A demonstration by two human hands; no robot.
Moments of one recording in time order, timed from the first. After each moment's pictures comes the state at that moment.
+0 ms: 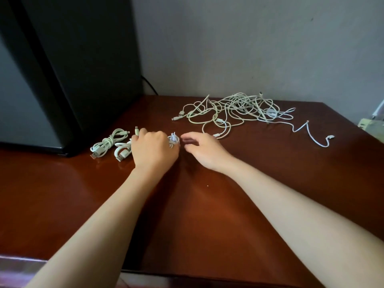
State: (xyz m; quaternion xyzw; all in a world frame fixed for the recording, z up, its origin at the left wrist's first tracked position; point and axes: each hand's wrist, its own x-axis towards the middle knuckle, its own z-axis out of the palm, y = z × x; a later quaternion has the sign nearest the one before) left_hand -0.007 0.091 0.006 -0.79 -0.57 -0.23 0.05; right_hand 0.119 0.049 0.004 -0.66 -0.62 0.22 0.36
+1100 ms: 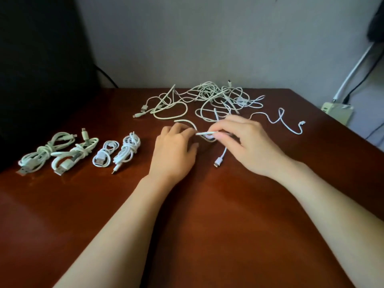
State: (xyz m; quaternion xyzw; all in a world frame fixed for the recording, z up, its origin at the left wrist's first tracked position) left_hand 0.079 0.069 -0.013 -0.88 -0.34 -0.30 -0.11; right_hand 0.221 -0.032 0.019 -0.62 -0.70 -0.05 0.36
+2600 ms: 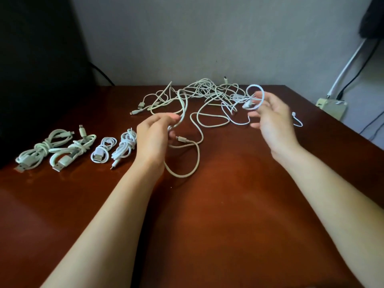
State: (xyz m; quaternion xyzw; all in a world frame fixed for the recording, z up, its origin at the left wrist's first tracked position) left_hand 0.069 0.064 0.014 -0.51 -0.35 -0.48 -0.62; right_hand 0.252 -0.028 0.024 -0.69 -0.33 0.07 0.64
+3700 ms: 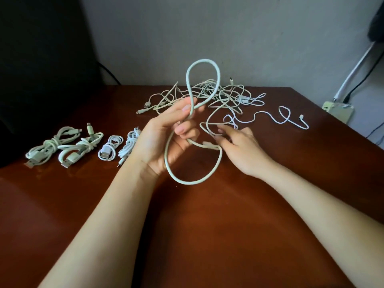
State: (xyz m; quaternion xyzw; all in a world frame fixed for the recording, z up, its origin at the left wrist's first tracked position) left_hand 0.056 0.060 0.028 -0.37 -0.01 -0.30 -0.88; right_hand 0.216 -0.019 -0.009 -0.80 -0.53 0.08 0.28
